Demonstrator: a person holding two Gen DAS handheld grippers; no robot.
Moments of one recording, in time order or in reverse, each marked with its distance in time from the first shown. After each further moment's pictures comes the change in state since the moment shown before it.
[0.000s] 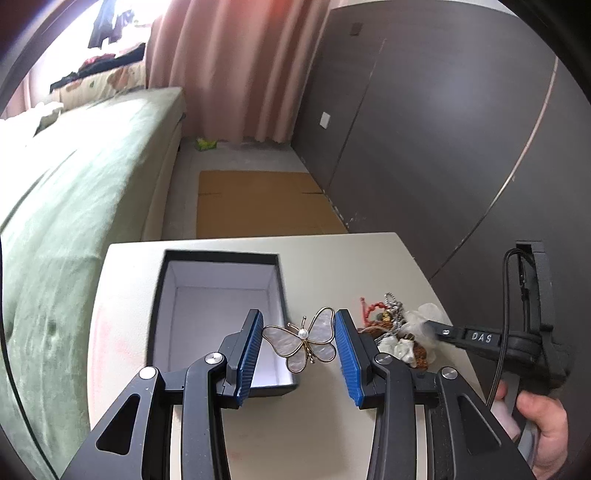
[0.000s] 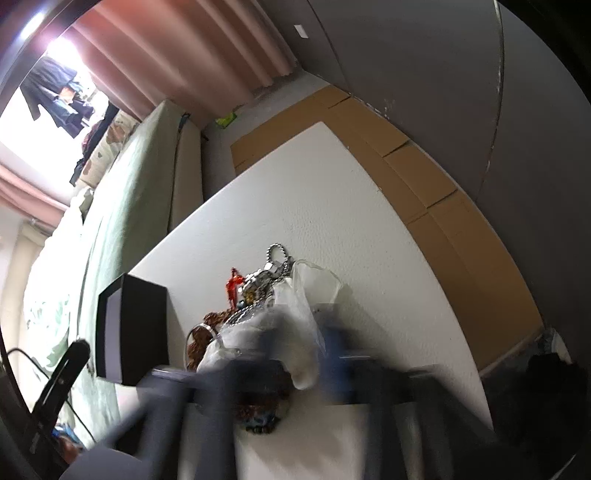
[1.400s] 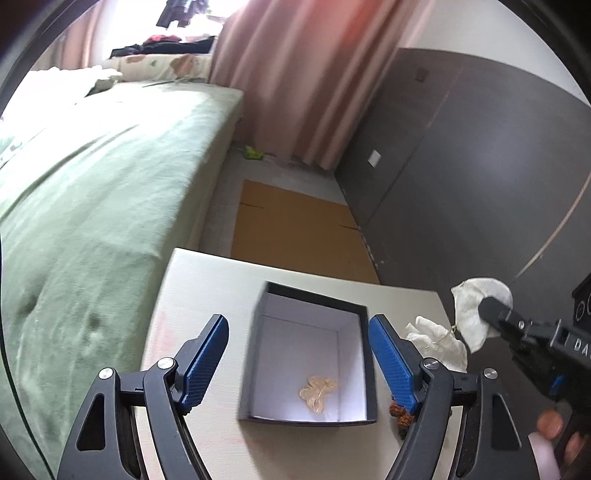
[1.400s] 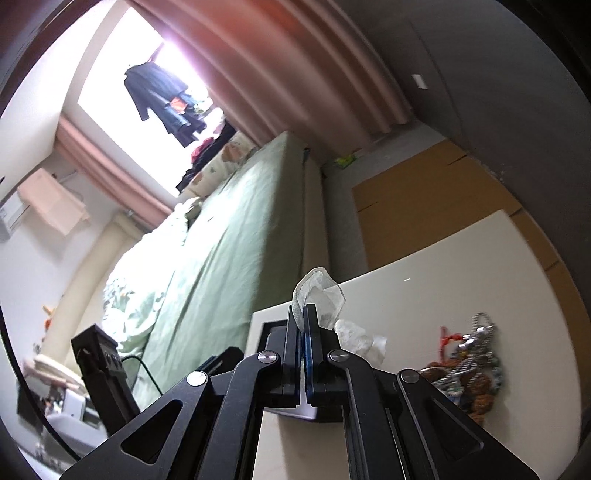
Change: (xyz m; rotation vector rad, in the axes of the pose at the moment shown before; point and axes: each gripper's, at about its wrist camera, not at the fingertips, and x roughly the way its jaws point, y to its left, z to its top) left arm -0.027 0.074 0.015 -0.224 -0.101 0.061; right arm -0.041 0.126 0.000 -0.203 -0.169 0.400
